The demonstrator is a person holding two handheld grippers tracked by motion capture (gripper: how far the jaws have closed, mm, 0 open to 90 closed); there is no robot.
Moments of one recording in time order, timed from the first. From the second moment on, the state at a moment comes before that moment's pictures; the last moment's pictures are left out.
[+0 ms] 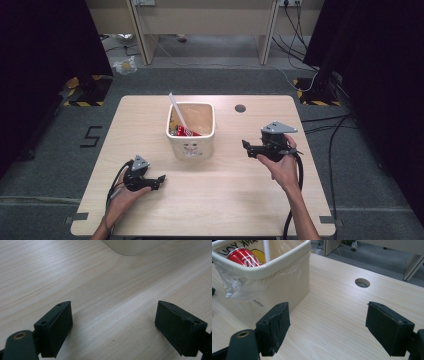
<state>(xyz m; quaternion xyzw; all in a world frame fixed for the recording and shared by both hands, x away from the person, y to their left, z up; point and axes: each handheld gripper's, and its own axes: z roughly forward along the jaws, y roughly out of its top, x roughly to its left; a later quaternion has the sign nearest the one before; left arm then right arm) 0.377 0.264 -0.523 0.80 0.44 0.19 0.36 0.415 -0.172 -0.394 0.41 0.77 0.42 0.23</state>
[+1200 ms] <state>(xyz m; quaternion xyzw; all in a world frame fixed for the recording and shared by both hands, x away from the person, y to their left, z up) 0.377 0.263 -0.523 0.80 0.44 0.19 0.36 0.392 -0.186 -0.434 0.42 0.79 0.39 0.23</state>
